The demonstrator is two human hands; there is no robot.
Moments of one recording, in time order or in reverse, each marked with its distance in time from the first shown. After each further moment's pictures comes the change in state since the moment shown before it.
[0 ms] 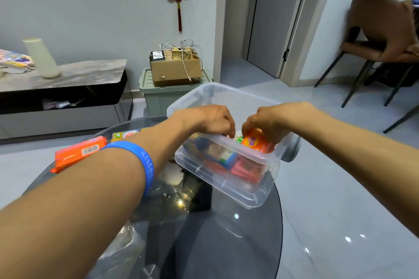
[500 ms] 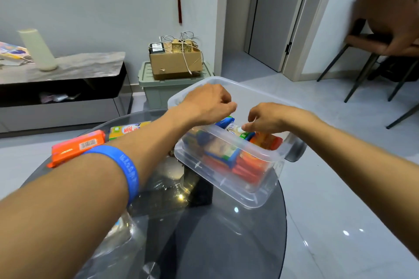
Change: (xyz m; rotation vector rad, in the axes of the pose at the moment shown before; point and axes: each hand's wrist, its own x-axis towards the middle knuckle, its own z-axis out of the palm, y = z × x) left_hand -0.005 -0.016 -0.001 0.044 0.380 0.047; right_hand 0.025 -0.002 0.023 0.554 0.199 0.198
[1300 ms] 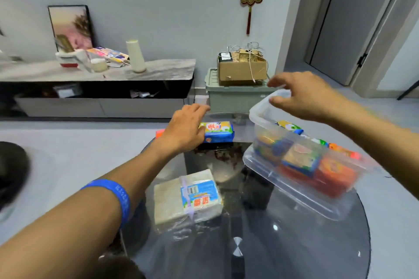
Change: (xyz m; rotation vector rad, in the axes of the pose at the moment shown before) left_hand -0.184 -0.144 -0.044 0.303 0.242 -0.307; right_hand -0.050 -0.141 -0.043 0.125 0.544 -0.442
